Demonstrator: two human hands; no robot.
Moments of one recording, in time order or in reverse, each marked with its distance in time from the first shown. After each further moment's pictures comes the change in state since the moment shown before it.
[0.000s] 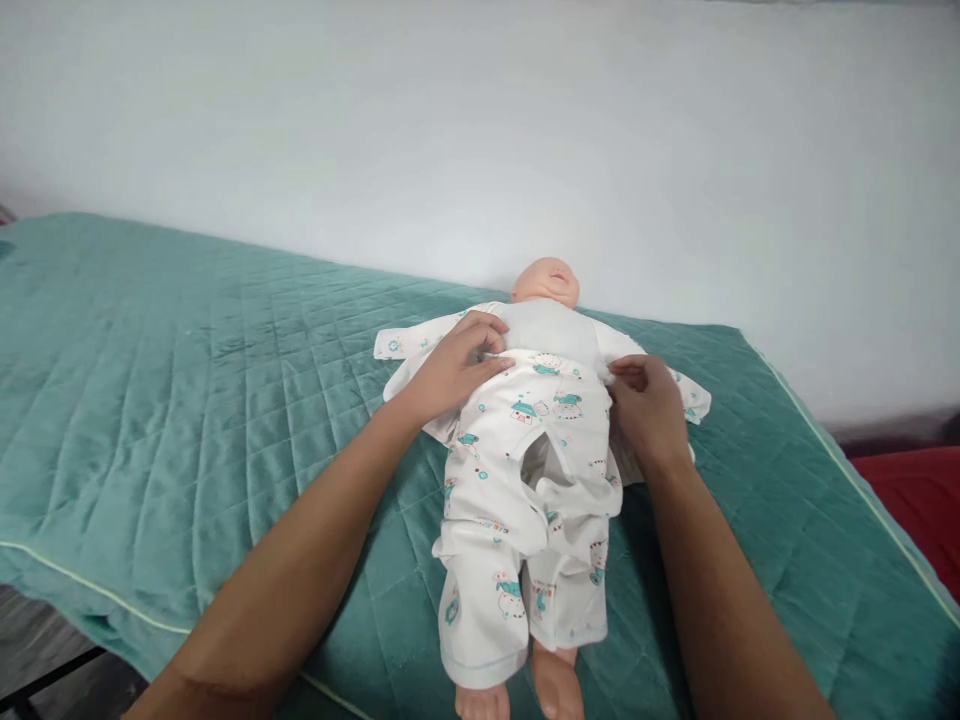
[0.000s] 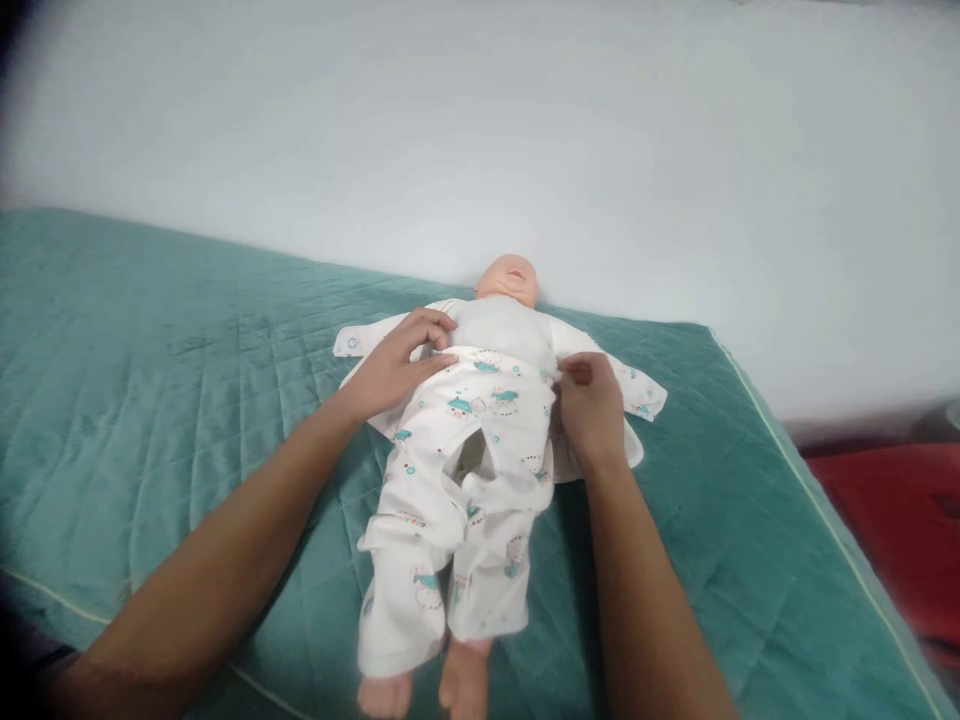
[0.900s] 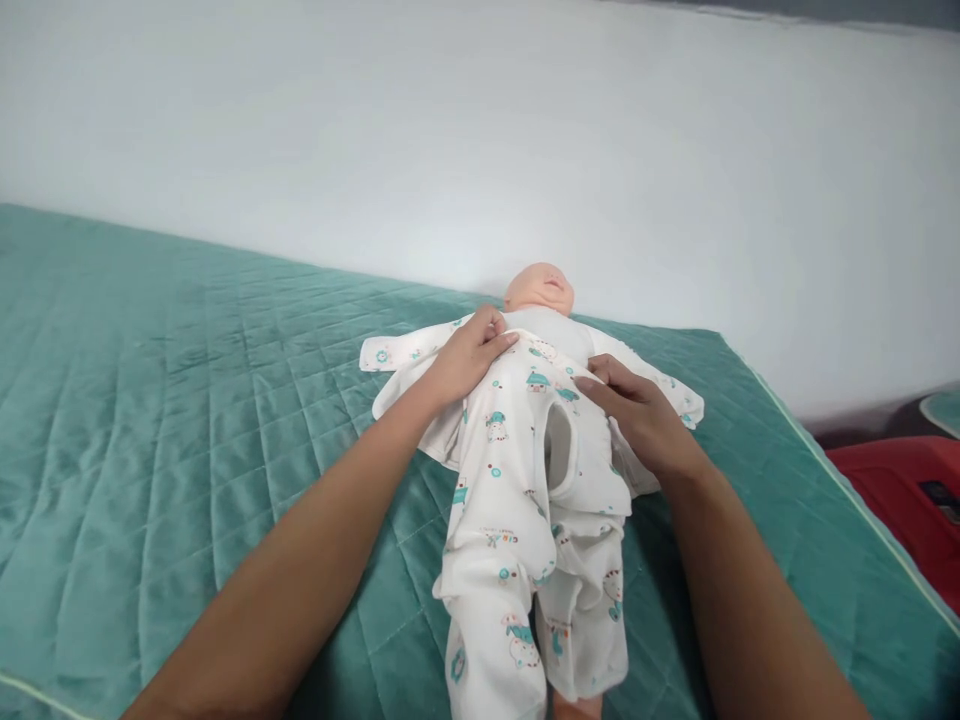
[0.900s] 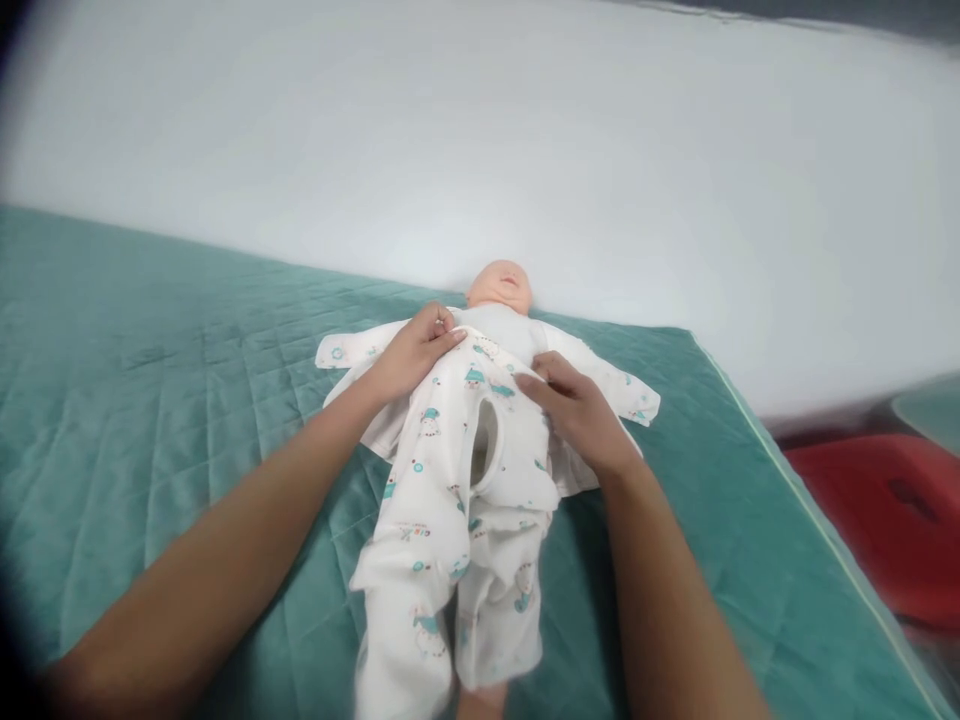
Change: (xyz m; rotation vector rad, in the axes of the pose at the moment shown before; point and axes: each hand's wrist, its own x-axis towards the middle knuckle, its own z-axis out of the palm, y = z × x) left_hand 0.036 -0.031 0.018 -0.104 0.032 -0.140; right_hand 0.000 -0.028 -0.003 0.066 -0.463 -0.173
